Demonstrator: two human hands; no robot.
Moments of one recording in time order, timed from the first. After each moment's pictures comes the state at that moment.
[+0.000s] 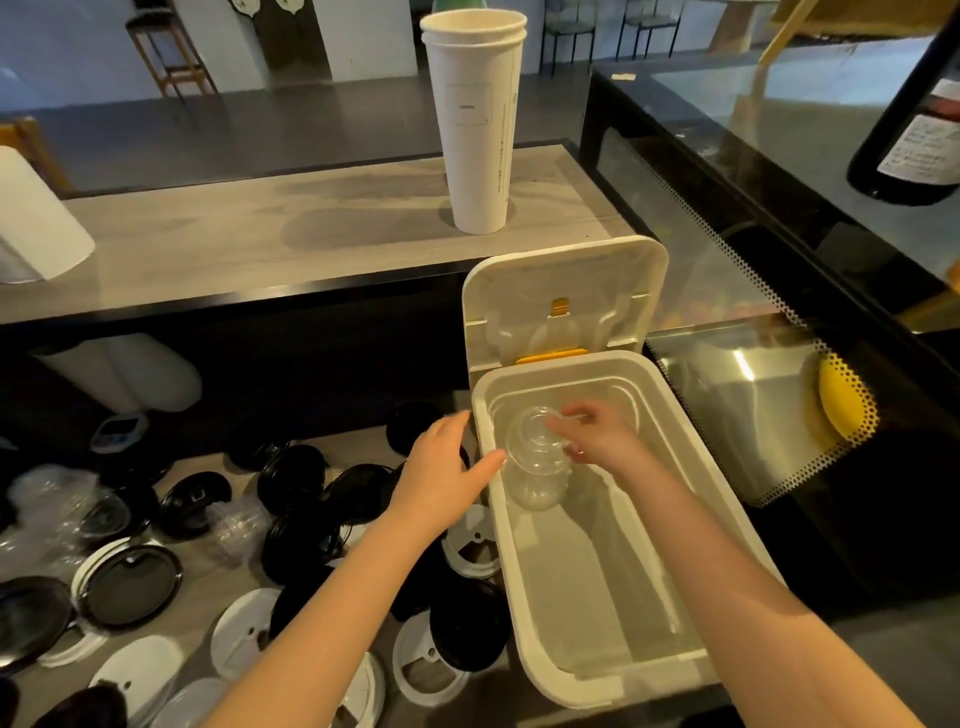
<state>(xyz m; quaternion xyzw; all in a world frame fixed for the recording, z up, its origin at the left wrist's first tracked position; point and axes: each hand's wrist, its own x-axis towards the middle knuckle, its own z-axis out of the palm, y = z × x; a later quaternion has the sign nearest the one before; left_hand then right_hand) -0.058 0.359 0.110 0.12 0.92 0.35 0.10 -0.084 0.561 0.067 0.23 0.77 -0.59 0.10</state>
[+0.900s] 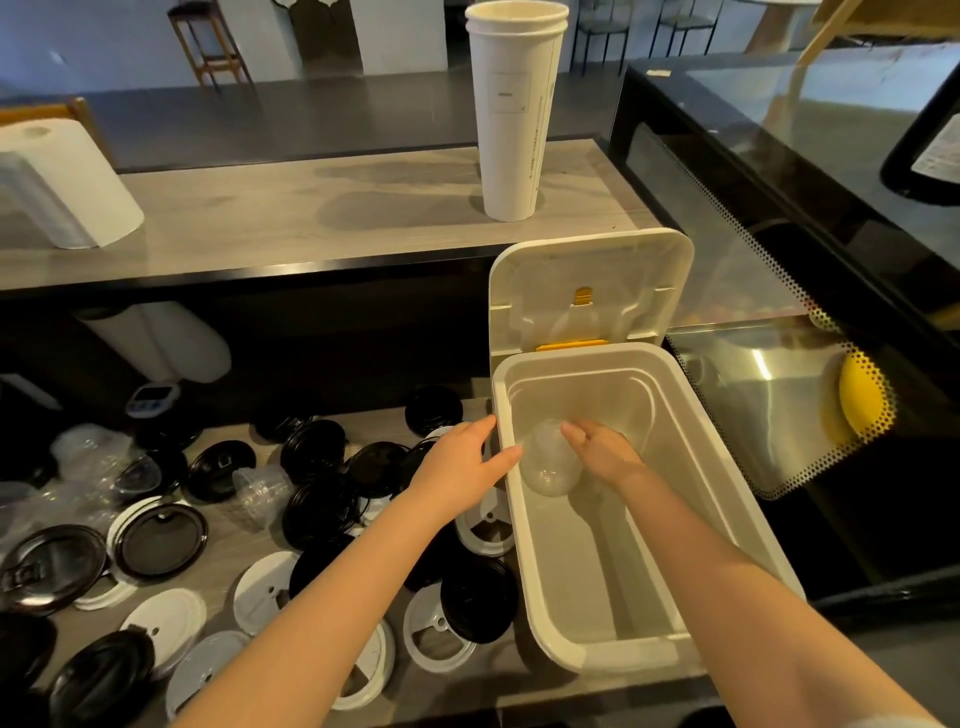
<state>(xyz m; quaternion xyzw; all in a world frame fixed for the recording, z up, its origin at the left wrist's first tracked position) -0.053 0.355 0.093 0.12 0.92 0.33 0.17 -0.075 0.559 0.029 0.16 0.90 -0.37 0.16</state>
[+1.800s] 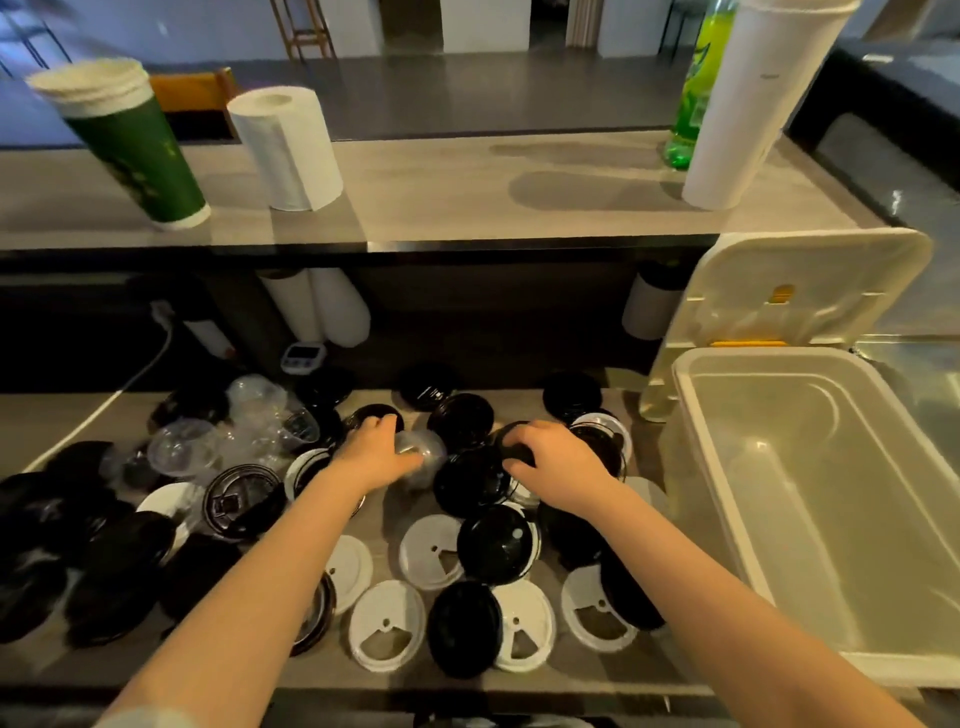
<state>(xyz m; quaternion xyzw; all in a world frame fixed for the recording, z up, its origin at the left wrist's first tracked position) -0.084 0.072 0.059 -0.05 0.96 0.13 0.22 -0.054 0.308 0.083 -0.15 0.95 -0.22 0.14</state>
